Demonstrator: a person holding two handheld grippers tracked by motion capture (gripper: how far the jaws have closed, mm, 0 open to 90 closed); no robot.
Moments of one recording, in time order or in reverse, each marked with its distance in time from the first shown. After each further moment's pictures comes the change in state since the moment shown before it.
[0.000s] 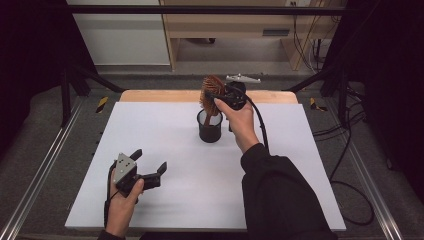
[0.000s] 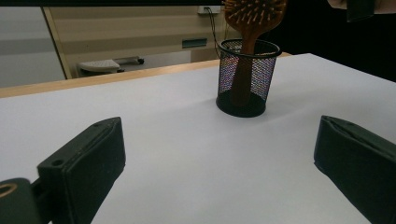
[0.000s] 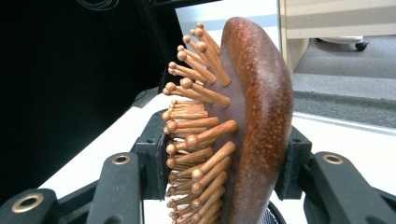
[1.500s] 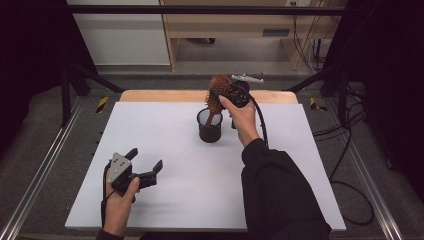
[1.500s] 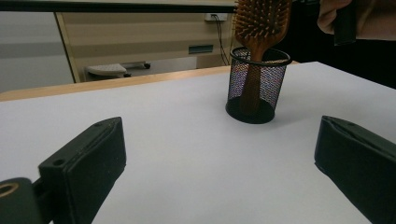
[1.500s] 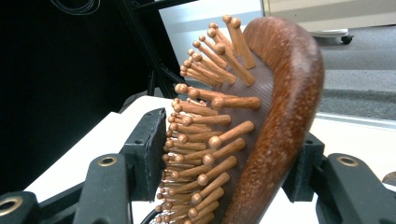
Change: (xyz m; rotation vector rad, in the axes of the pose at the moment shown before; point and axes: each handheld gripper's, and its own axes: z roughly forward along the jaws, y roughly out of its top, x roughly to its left) left arm 0.009 0.000 -0.005 -0.027 0.030 -0.015; right arm -0.035 -0.007 0.019 -0.010 -0.039 0.044
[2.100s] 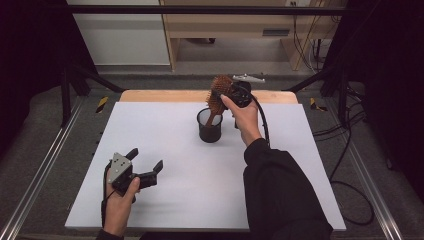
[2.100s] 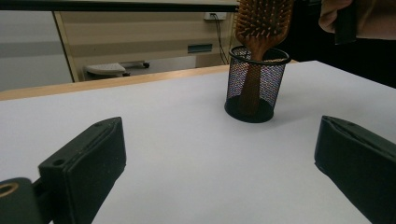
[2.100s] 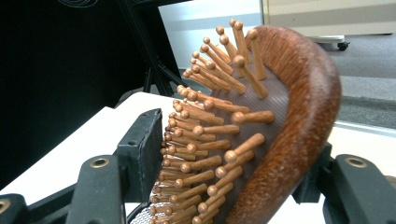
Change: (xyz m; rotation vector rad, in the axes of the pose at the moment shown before) left arm -0.001 0.000 0.001 0.002 -0.010 -0.001; right arm -0.006 0.000 -0.003 0.003 -0.006 -0.048
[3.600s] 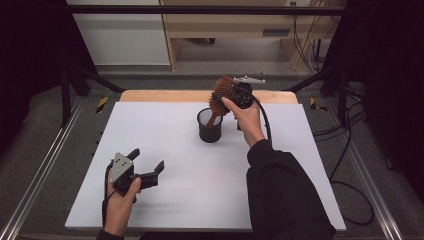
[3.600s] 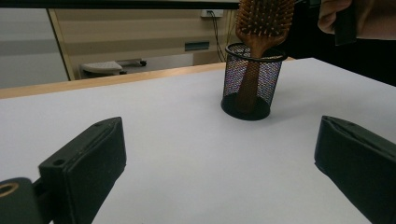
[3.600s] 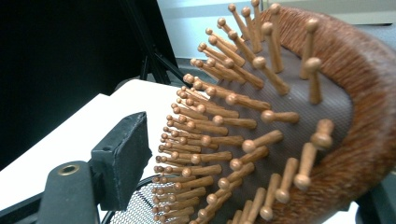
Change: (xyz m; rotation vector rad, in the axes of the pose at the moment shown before) left arm -0.002 0.000 0.001 0.010 -0.013 0.003; right arm -0.005 -0.005 -0.001 0.049 -0.007 -0.010
